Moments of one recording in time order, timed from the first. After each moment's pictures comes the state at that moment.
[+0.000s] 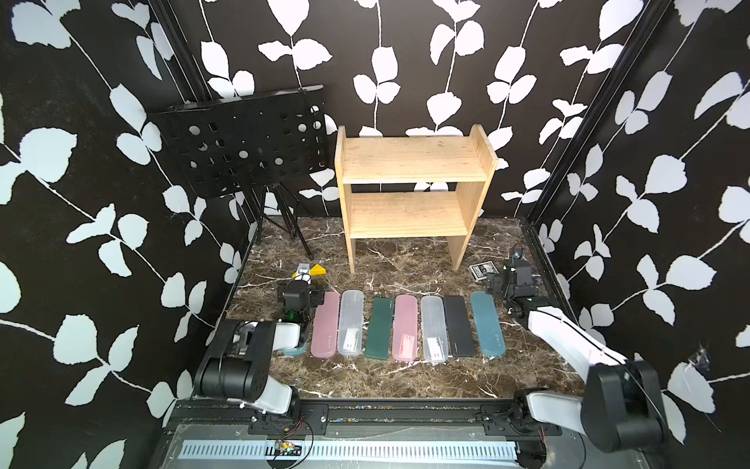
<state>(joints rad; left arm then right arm) -0.13 1.53 0.37 0.75 -0.29 0.14 0.12 1.29 0.67 -0.05 0.39 0.04</state>
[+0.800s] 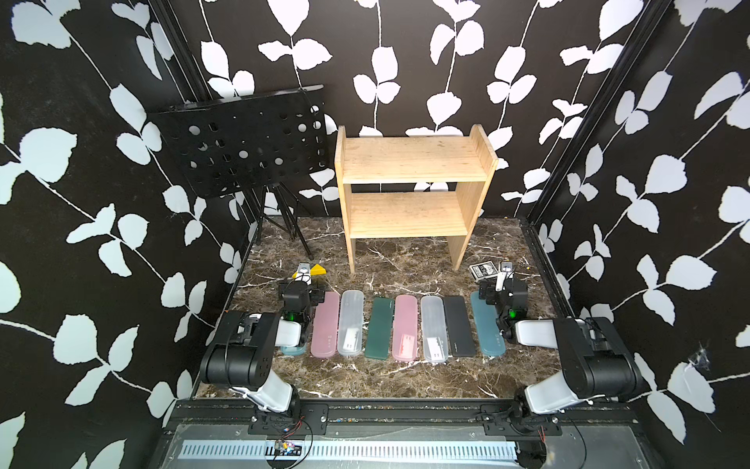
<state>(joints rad) -0.12 1.57 0.37 0.83 -0.26 0.15 0.07 1.53 0.40 0.72 0.22 -0.08</state>
